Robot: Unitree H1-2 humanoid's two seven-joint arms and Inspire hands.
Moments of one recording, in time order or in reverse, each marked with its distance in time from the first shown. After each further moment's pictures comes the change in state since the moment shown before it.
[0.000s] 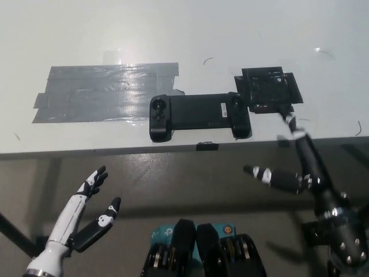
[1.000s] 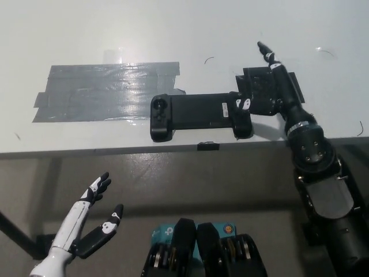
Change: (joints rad) left_arm 0.019 -0.014 -0.003 -0.005 0.008 0.001 -0.008; right_arm -0.443 0.047 -0.048 0.641 -0.018 0.034 -0.078
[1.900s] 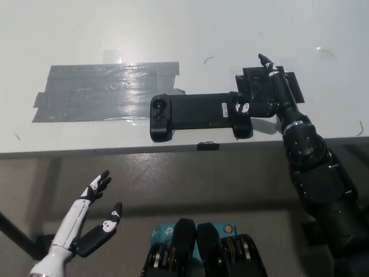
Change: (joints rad) left_arm -0.006 -0.001 0.001 -0.004 0.004 0.005 0.000; right_arm -0.096 -0.003 0.000 0.278 0.011 -0.069 -0.065
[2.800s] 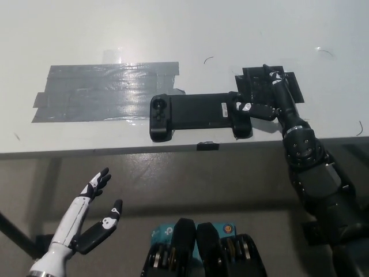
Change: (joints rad) left_arm -0.010 -0.001 0.003 0.000 0.004 0.002 0.000; right_arm -0.062 -0.002 -0.004 0.221 0.020 -0.087 -0.056
